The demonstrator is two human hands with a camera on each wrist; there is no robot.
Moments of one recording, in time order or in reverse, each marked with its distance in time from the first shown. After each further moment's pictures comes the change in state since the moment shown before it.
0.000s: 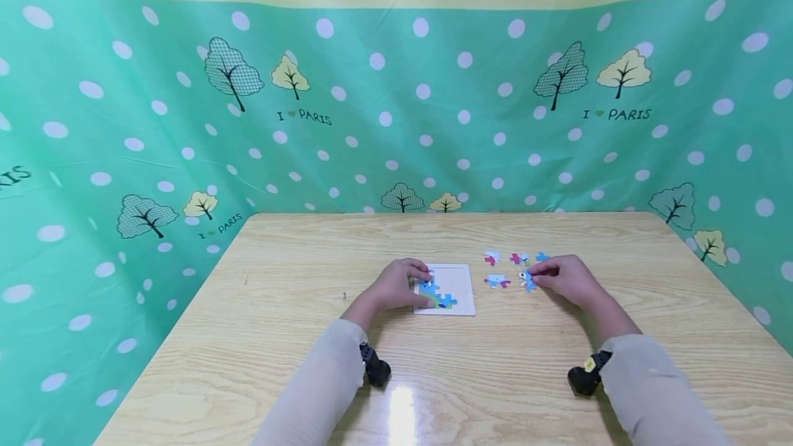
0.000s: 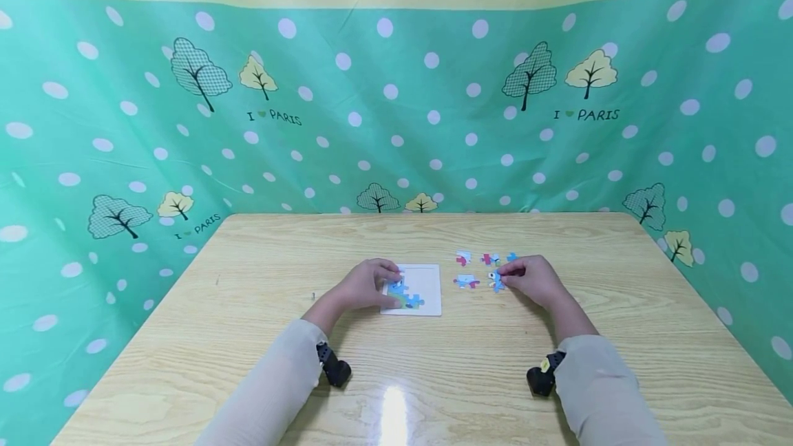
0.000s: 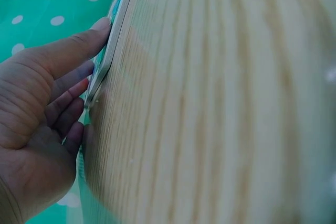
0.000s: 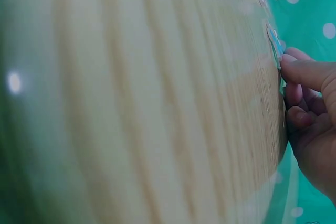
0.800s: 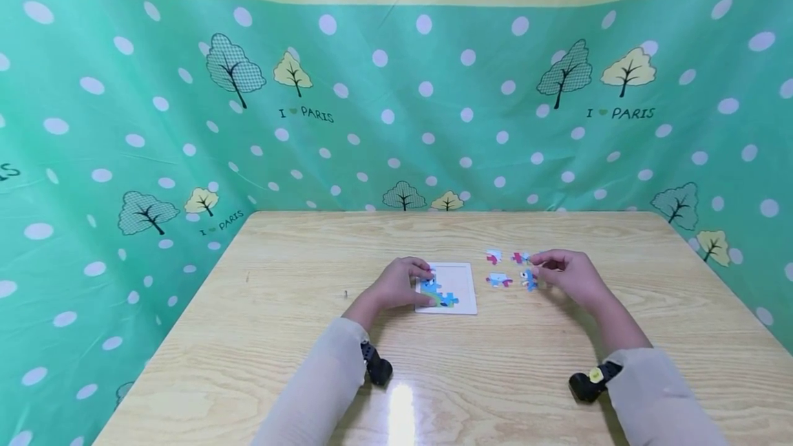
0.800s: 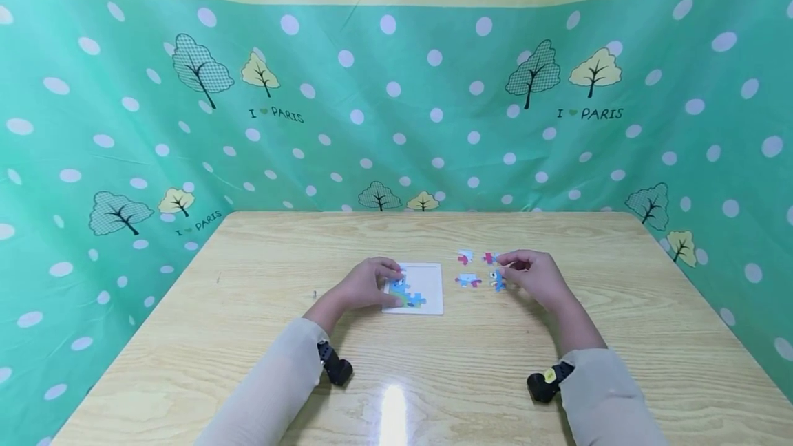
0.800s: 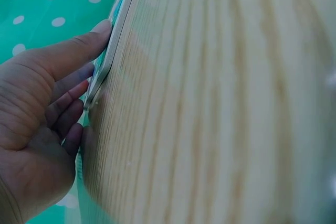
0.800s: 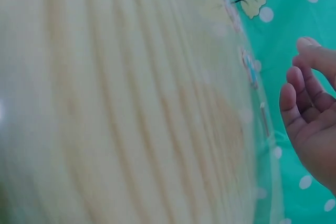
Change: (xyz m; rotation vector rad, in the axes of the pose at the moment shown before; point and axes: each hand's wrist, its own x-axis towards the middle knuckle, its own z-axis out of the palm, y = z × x) left_hand -0.001 0.000 0.000 -0.022 0.003 -0.007; right_hand -0.013 -0.015 -0.009 0.220 0.024 0.004
